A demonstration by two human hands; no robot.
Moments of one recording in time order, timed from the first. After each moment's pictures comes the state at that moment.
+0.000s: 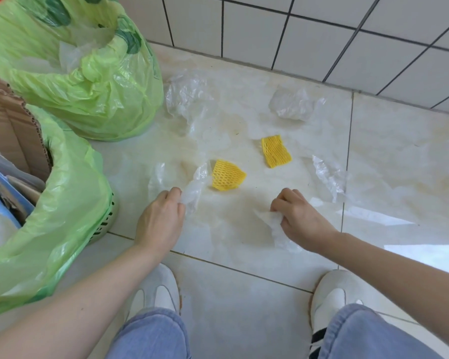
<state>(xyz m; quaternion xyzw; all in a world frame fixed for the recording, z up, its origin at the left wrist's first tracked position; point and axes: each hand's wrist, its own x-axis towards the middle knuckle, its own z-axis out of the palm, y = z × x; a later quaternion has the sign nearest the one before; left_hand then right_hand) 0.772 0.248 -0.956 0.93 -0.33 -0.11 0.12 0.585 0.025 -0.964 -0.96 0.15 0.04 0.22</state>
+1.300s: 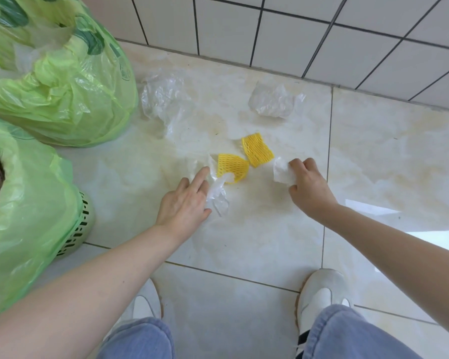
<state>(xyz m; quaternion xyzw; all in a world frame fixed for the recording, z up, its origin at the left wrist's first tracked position) 0.754 0.172 -0.959 0.85 -0.52 -0.09 -0.09 0.589 -0.041 -0.962 -0.90 0.38 0.03 0.22</state>
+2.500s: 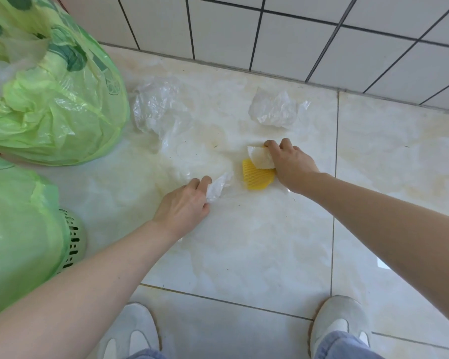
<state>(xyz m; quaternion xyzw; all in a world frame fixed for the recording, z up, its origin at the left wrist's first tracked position) 0.795 0.139 -0.974 0.85 -0.51 -0.15 0.02 0.676 -0.087 -0.980 -0.93 0.31 0.16 0.07</state>
